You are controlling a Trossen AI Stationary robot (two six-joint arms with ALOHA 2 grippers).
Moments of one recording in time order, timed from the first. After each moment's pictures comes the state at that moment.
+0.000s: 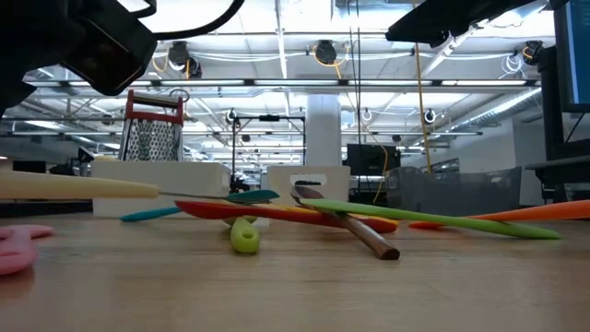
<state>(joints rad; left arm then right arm) -0.62 1.84 1.21 -0.57 0.09 -1.65 0.07 0.86 0.66 -0.05 0.26 -0.12</state>
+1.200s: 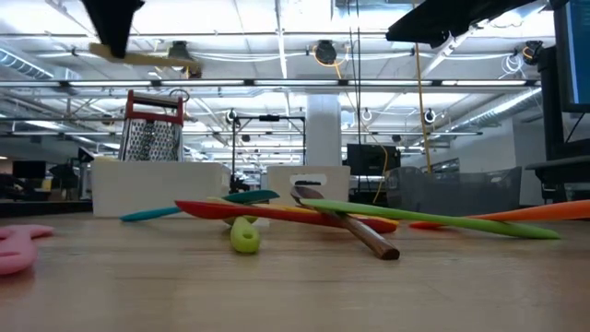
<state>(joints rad) -0.38 1.70 1.61 -1.57 -0.15 -1.05 0.07 0.86 0.66 -0.05 0.26 -0.12</state>
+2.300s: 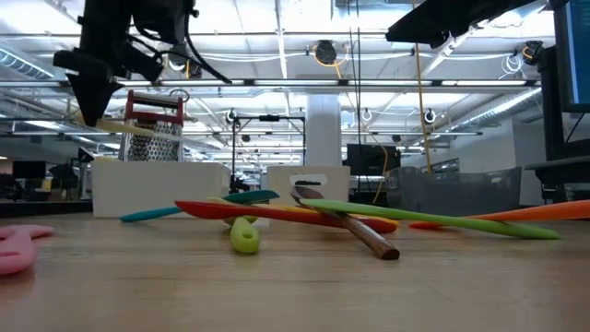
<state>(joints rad) 0.17 1.32 1.08 -1.57 -0.28 -0.25 0.07 0.86 0.66 -0.05 0.26 -0.11</state>
